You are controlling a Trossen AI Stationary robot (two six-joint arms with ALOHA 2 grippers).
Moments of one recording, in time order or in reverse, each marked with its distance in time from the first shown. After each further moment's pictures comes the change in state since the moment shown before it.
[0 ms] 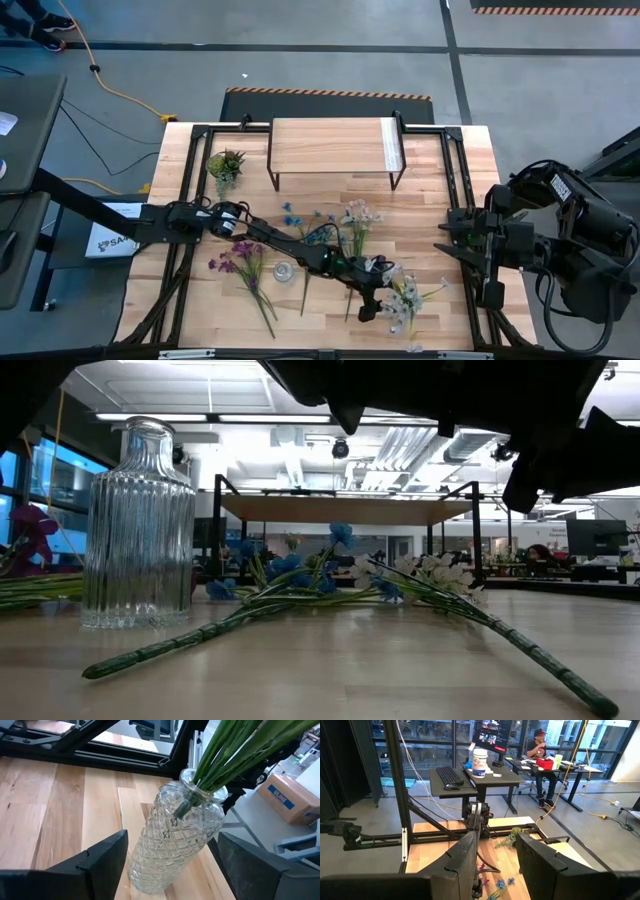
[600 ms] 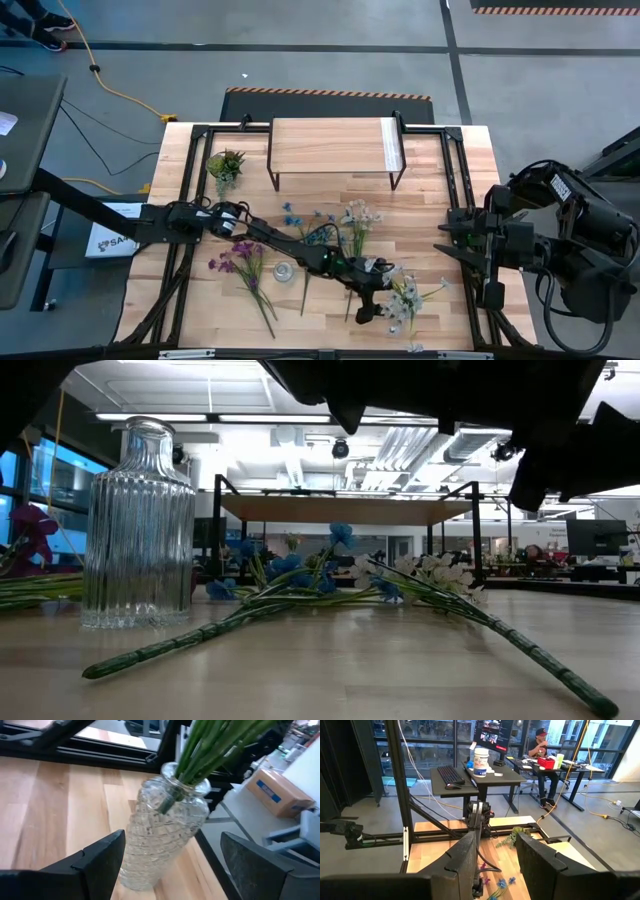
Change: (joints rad) left arm 0.000 0.000 0.000 -0.001 0.046 0.009; right arm 0.000 0.000 0.000 0.000 -0.008 0.000
